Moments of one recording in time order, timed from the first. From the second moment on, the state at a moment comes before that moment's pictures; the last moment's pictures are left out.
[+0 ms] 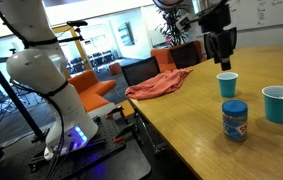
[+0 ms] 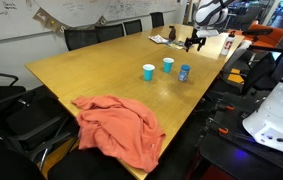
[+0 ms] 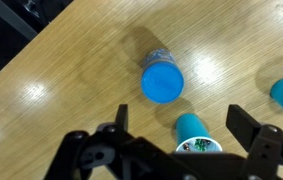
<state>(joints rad) -0.26 0.17 -0.29 -2.11 -0.03 2.39 0.17</state>
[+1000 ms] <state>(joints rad) -0.29 0.64 -0.30 -1.72 0.10 2.59 0.47</state>
